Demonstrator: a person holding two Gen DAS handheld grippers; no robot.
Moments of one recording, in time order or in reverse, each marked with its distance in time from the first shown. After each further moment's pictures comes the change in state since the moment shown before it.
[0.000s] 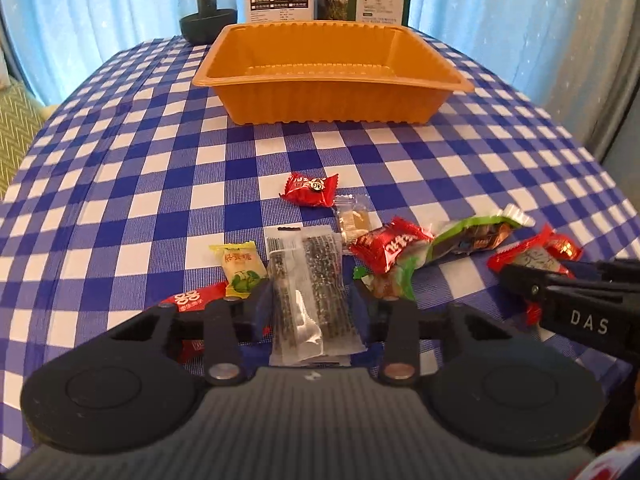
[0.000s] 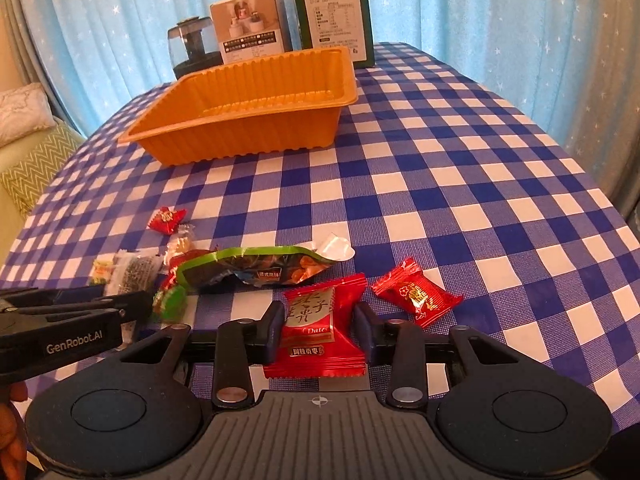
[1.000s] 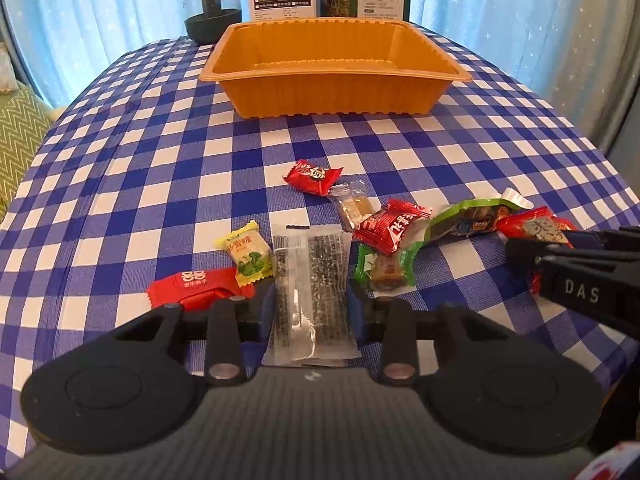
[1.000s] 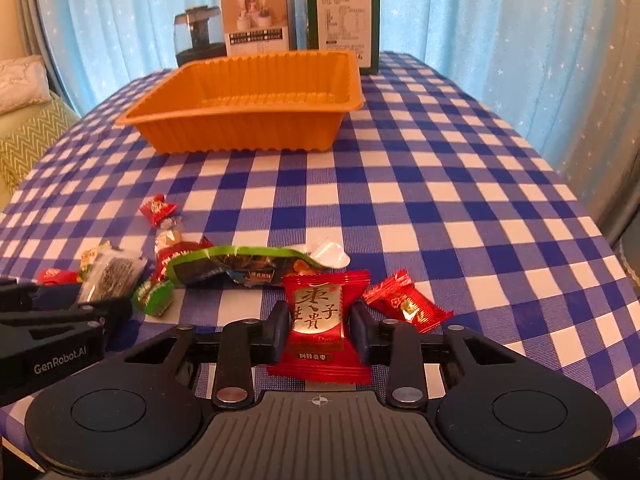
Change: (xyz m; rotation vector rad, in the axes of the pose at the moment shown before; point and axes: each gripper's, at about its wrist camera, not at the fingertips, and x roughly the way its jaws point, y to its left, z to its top) left arm -0.011 -0.002 -0.010 0.001 -0.001 0.022; right arm -0.004 0.002 -0.001 -0.075 -0.039 -0.049
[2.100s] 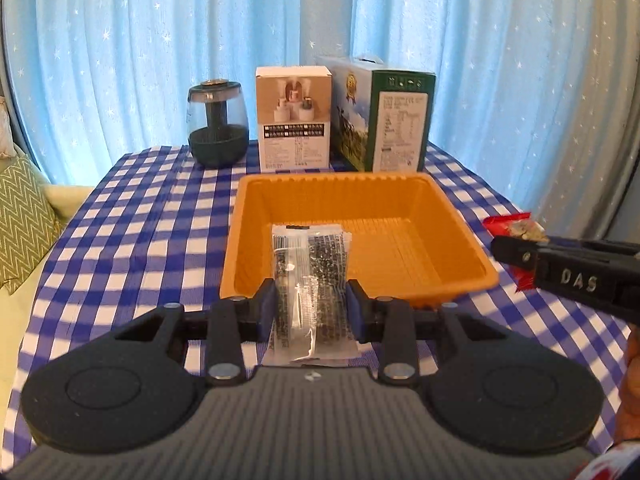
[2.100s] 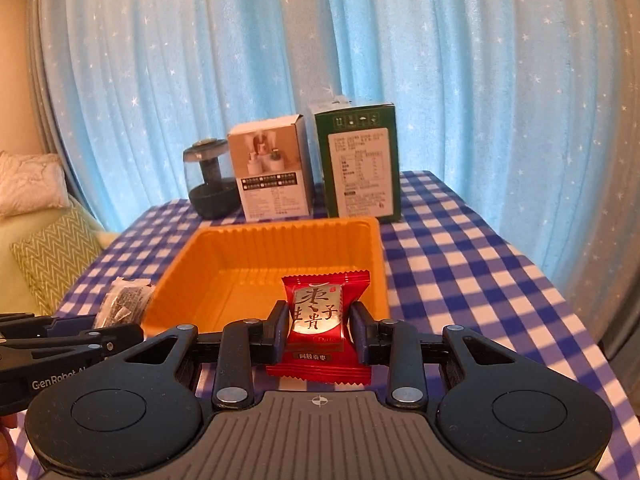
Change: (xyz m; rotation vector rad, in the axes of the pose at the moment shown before) left arm -0.002 0.036 0.145 -0.025 -0.242 -0.031; right arm 0.014 -0.004 0.146 0.057 -0.262 0.111
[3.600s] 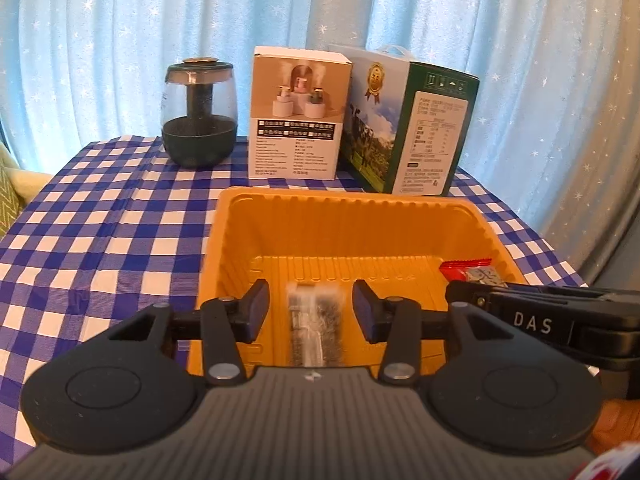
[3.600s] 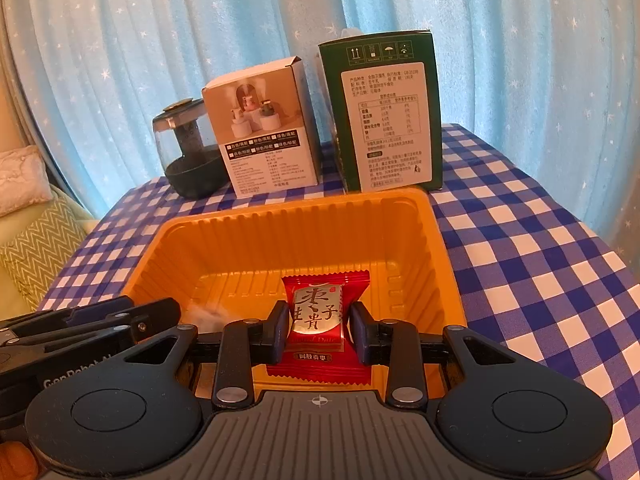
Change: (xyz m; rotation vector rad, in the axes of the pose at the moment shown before) left arm 0.113 0.031 0.026 -0.069 0.001 -0.063; right arm 0.128 -0.002 0.017 0.060 0.126 0.003
